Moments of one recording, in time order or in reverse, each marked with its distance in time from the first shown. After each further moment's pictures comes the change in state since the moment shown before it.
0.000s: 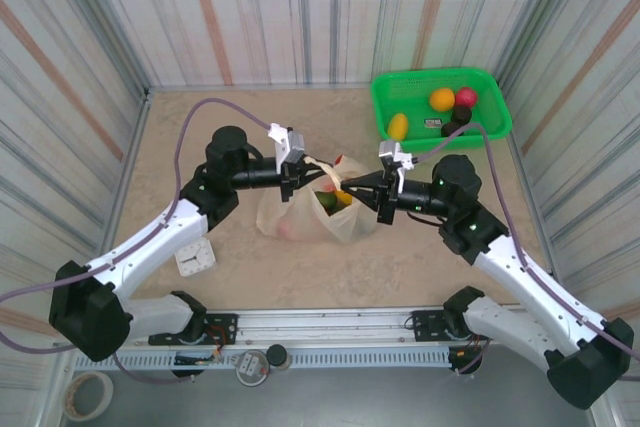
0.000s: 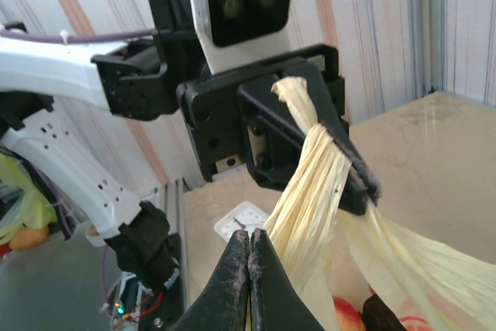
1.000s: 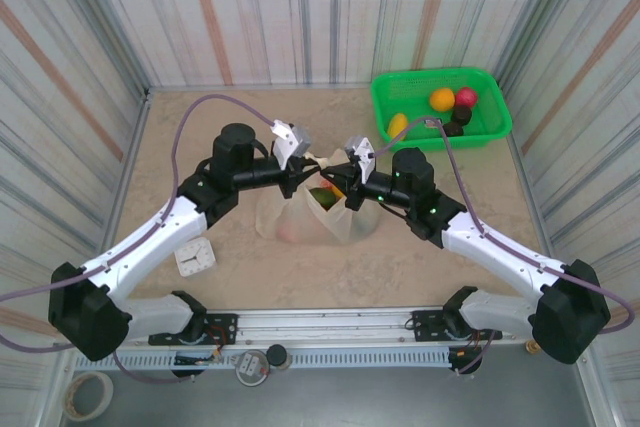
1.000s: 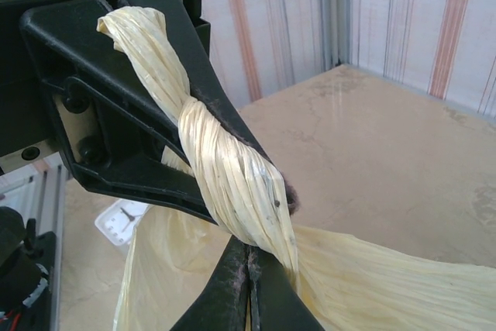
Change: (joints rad) left arm -0.038 -0.003 0.072 -0.259 -0.243 0.038; right arm 0.087 0.264 0.009 0.138 0.316 -0.140
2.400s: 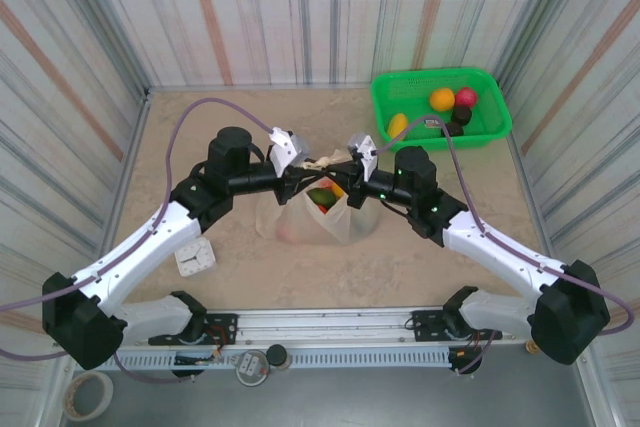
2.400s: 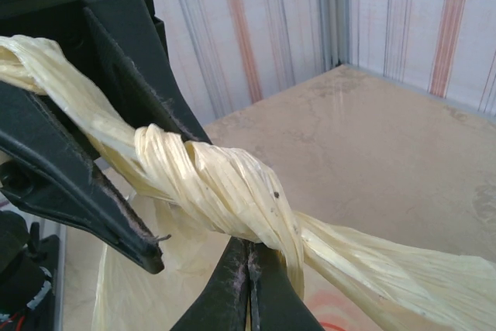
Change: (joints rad) left arm -0.008 -0.049 0.000 -0.089 -0.006 0.111; right arm -0.020 0.005 0.000 0.004 -0.031 0.015
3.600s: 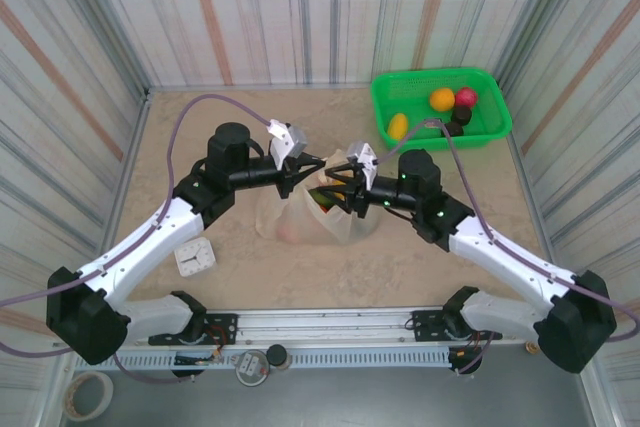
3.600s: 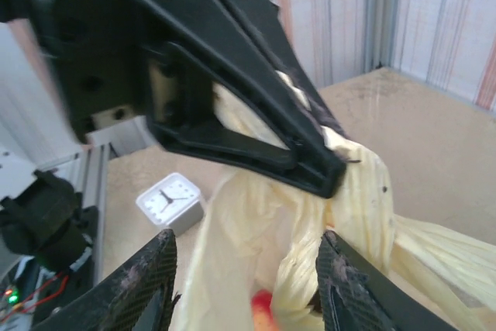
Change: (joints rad) left arm 0.026 0.029 0.000 0.093 0.053 -0.089; right arm 0.009 -0.095 0.000 -0.096 -0.105 -0.061
